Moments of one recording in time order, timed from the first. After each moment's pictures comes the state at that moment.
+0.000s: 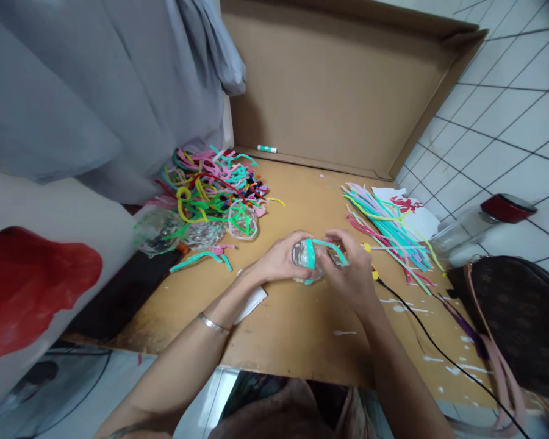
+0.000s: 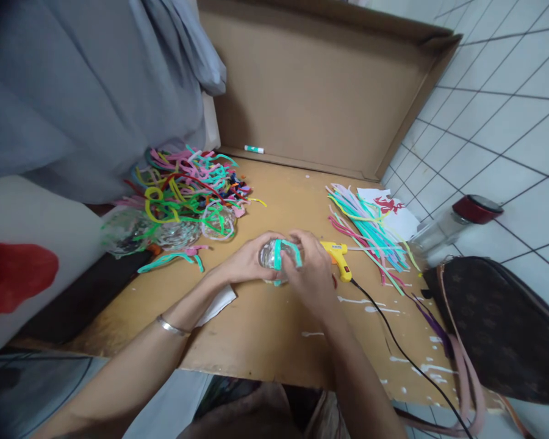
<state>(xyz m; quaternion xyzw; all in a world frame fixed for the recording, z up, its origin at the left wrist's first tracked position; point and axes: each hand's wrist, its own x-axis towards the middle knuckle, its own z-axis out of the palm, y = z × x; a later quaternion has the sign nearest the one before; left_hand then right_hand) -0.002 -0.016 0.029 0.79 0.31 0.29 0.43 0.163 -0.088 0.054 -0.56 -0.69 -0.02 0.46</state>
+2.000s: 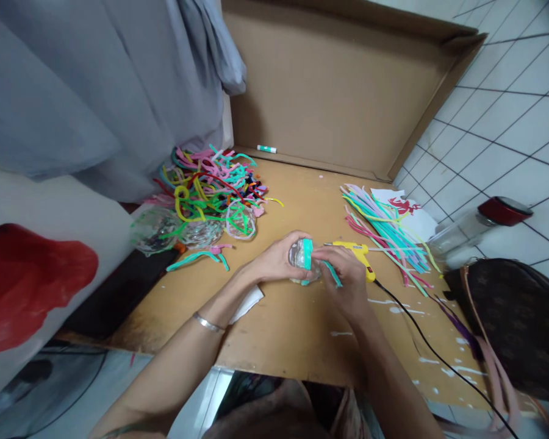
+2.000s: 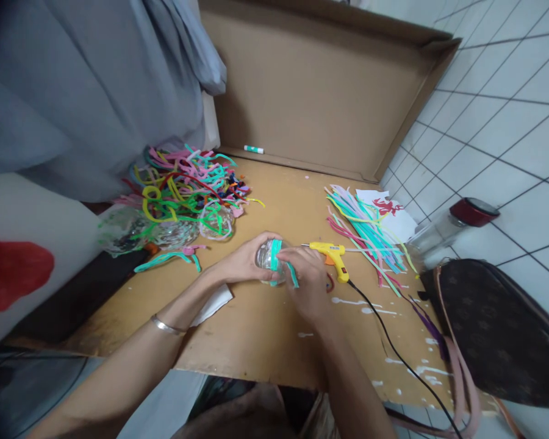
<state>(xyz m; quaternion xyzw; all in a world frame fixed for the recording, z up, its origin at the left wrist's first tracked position) -0.005 -0.015 0.030 0.80 0.32 0.27 0.44 0.169 -0.094 0.036 -0.46 -0.76 -0.04 0.46</state>
